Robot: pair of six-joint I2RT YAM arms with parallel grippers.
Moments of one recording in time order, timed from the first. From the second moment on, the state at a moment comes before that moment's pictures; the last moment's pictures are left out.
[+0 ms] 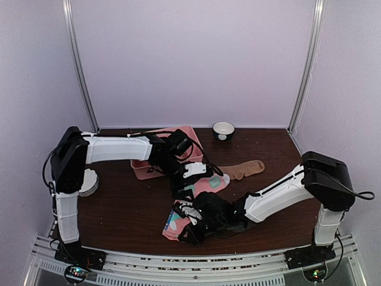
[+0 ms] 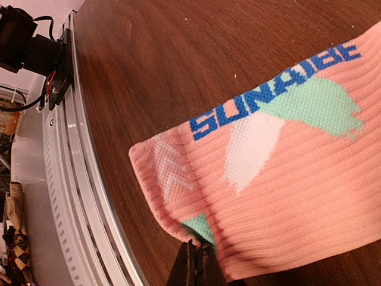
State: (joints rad) left arm -0.85 2.05 1.56 -0.67 0.35 0.66; right arm 1.22 1.90 0.91 0.21 -0.28 0.54
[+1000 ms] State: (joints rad) left arm -1.03 1.54 0.95 -0.59 0.38 0.86; right arm 1.08 1.95 0.84 0.43 -0.56 0.87
